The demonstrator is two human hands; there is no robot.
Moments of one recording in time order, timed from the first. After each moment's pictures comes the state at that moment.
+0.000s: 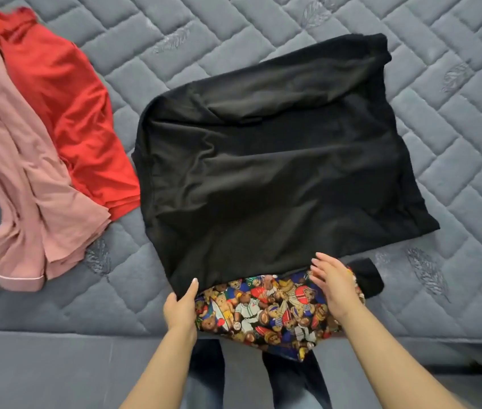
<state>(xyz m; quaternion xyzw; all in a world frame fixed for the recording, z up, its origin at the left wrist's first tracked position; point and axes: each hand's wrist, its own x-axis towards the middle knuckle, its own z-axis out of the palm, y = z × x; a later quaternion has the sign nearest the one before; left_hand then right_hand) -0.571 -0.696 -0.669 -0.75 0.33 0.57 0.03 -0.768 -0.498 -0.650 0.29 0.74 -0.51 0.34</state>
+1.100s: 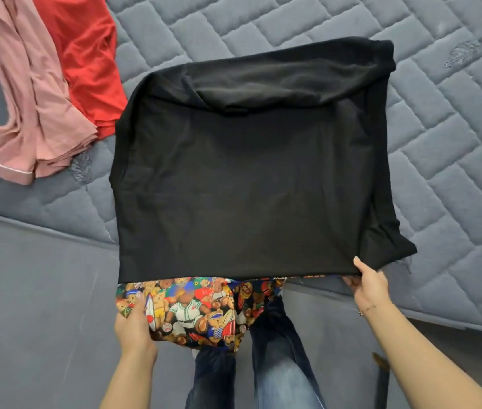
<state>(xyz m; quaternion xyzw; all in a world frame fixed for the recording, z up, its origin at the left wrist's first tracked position) -0.466 -0.521 -0.628 -0.81 0.19 0.52 -0.16 -0.794 -0.297 -0.652 0.38 0.66 -0.59 0.27</state>
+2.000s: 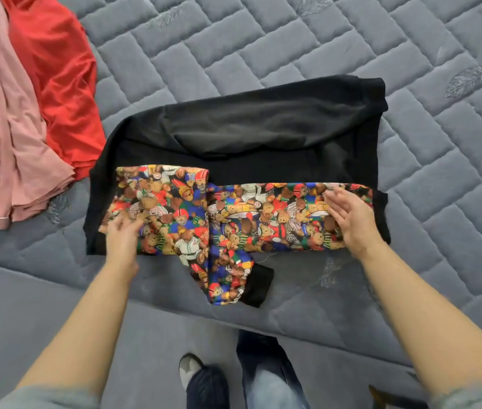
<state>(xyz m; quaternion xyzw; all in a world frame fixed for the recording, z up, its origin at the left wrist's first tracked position) -0.656 -0.681 -0.619 -0.71 0.43 0.54 -0.14 -0.969 -0.435 -0.633 0.15 0.66 -0.63 0.38</state>
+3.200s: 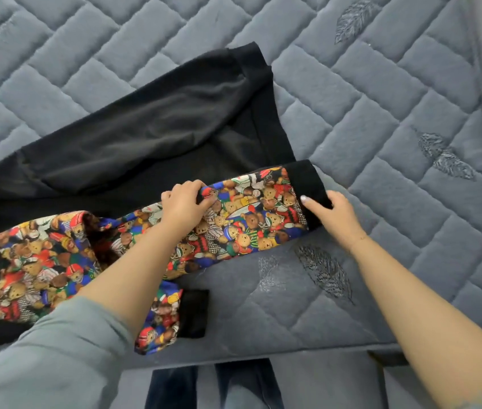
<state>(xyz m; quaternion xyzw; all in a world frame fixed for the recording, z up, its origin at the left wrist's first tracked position) -0.928 -0.575 -0.697 -0.31 0.90 0.23 0.20 -1.048 -0.297 -0.696 -0.03 0.86 -0.39 0.32</state>
